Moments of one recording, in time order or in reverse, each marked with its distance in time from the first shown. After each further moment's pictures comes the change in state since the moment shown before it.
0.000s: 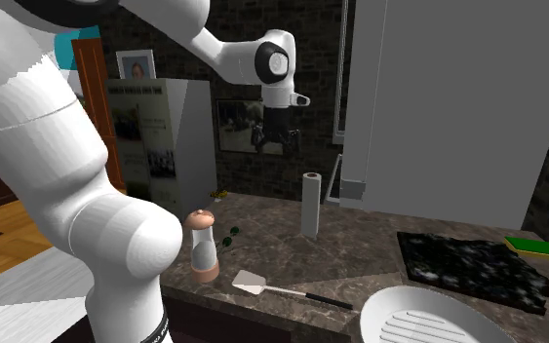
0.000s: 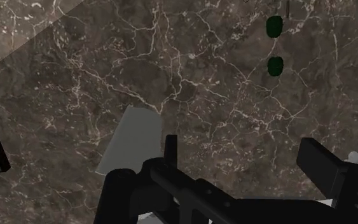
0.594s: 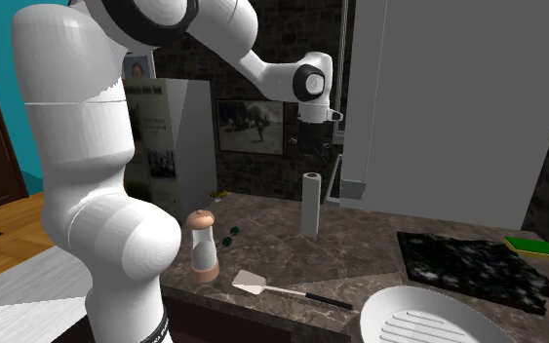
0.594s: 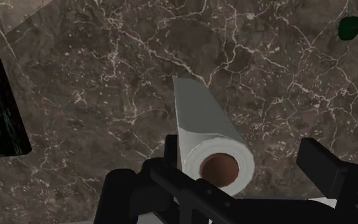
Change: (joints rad) arm -0.041 0.321 -0.094 0.230 0.054 0.064 -0.170
